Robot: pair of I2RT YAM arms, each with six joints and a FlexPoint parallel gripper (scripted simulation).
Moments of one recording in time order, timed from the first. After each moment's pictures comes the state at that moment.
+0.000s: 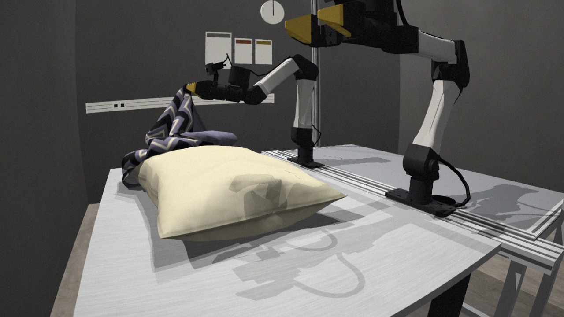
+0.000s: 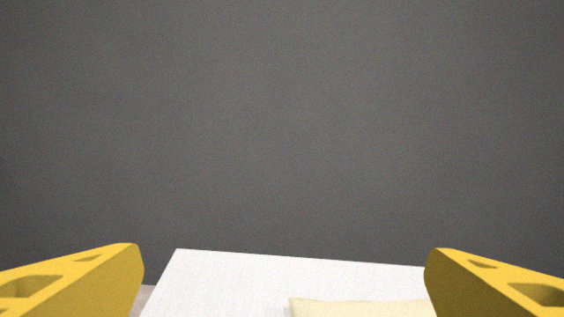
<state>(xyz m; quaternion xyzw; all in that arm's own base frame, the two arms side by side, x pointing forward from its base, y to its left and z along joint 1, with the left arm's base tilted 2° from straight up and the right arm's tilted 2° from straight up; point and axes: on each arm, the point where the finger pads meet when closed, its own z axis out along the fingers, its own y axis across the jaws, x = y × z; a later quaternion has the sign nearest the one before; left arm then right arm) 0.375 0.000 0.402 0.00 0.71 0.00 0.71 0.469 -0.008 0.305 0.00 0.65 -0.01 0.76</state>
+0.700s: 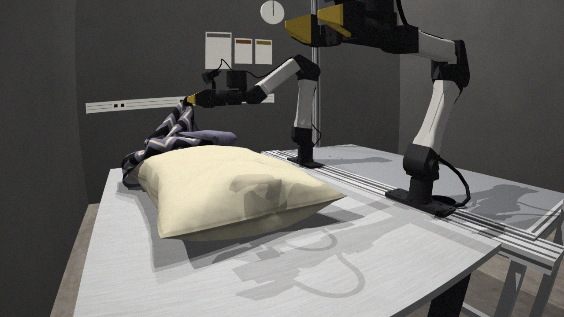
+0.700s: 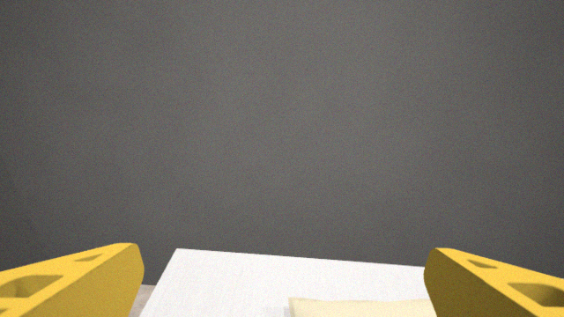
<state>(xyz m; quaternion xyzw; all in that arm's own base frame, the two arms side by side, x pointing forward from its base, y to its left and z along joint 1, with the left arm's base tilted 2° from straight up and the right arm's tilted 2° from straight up) 0.375 0.000 0.402 0.00 0.71 0.00 0.71 0.462 -0.039 0.262 0.03 0.72 -0.04 0.69</state>
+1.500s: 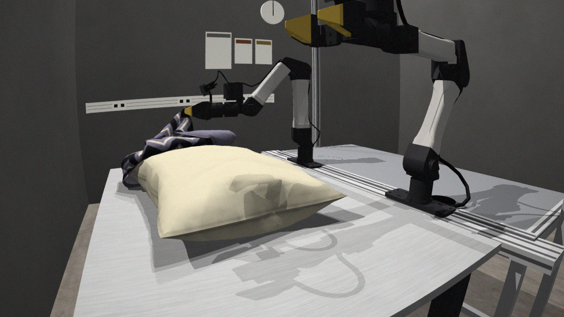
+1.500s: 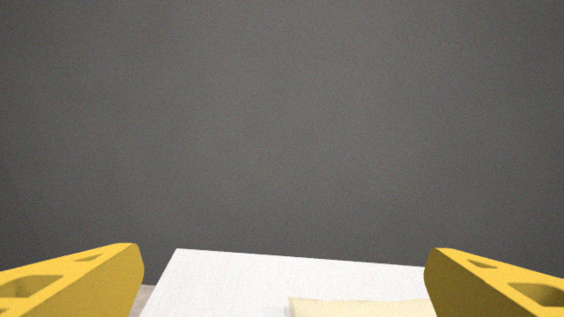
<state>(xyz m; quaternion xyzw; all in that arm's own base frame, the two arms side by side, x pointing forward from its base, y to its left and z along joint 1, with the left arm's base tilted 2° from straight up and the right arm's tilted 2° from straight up) 0.375 0.000 0.402 0.00 0.71 0.00 0.71 0.466 -0.074 0.219 0.05 0.71 -0.06 0.70</state>
